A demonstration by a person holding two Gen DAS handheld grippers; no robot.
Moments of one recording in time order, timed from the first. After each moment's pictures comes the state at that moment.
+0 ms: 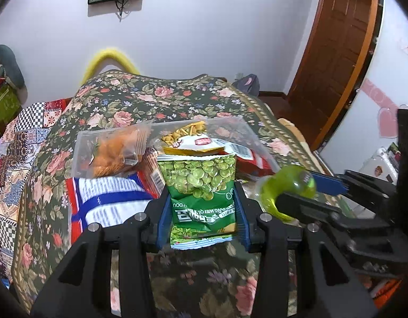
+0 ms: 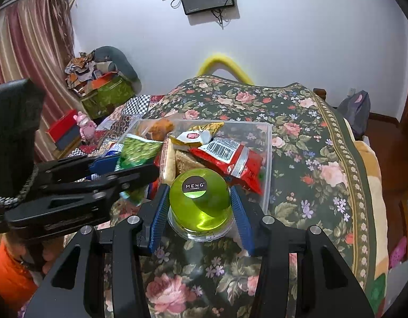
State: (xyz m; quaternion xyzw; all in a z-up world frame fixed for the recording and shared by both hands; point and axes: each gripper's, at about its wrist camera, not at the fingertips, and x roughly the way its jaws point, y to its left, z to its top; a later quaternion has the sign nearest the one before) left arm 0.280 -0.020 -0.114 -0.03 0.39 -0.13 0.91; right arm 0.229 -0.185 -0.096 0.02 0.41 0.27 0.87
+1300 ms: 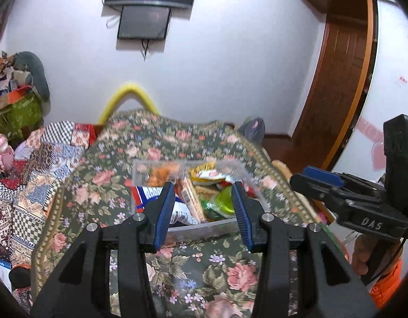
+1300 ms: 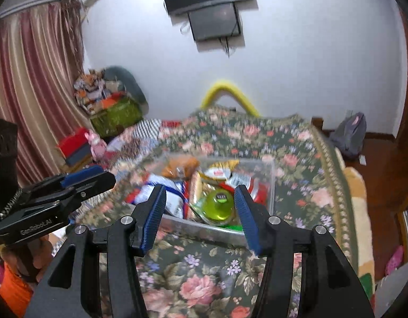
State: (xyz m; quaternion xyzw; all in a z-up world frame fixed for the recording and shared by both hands) left arm 0.161 0.023 -0.020 -0.07 0.27 -0.09 0.96; right arm 0.169 -0.188 0.002 0.03 0.32 0.27 0.91
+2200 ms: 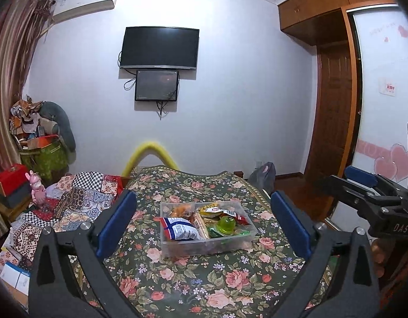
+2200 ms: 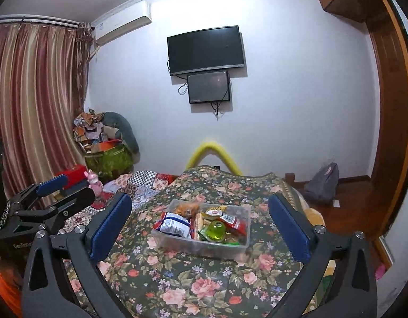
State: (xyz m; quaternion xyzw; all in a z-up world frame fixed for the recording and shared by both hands) left arm 0.029 0.007 0.045 -0.03 0.13 -0.04 0.99; right arm 0.073 -0.198 0.061 0.01 0.19 0.22 0.96
